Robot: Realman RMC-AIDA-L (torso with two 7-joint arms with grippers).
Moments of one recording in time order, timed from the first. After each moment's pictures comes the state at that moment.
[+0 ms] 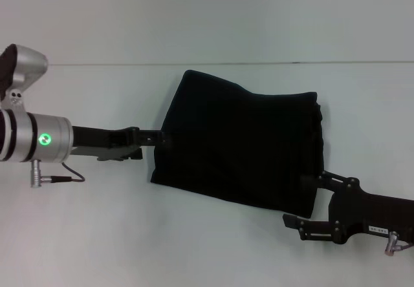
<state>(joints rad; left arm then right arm) -0.74 -2.06 0.60 0.59 2.37 1.25 -2.39 0.45 2.09 -0.74 -0.49 -1.96 -1.39 1.01</state>
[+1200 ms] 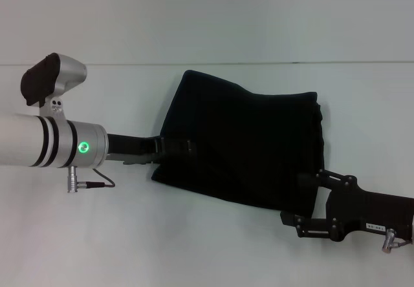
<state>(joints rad) -0.77 -2.13 0.68 0.56 2.36 1.11 -2.38 0.46 2.09 -0.75 -0.49 -1.95 -1.38 1.02</state>
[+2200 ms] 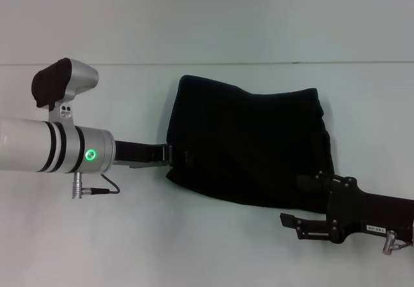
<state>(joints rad) -0.76 -2.15 0.70 0.57 2.36 1.11 -2.30 0.46 2.09 -0.75 -0.49 -1.95 -1.39 1.02</state>
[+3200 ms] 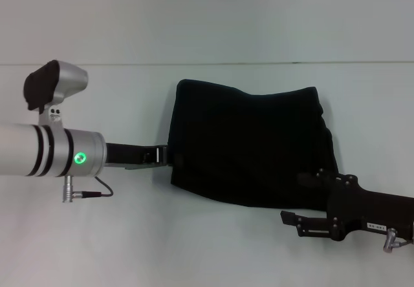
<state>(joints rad) -0.73 -2.13 0.69 0.57 2.32 1.16 -2.25 0.46 2.09 -0.74 -0.49 -1.95 -1.39 1.02</state>
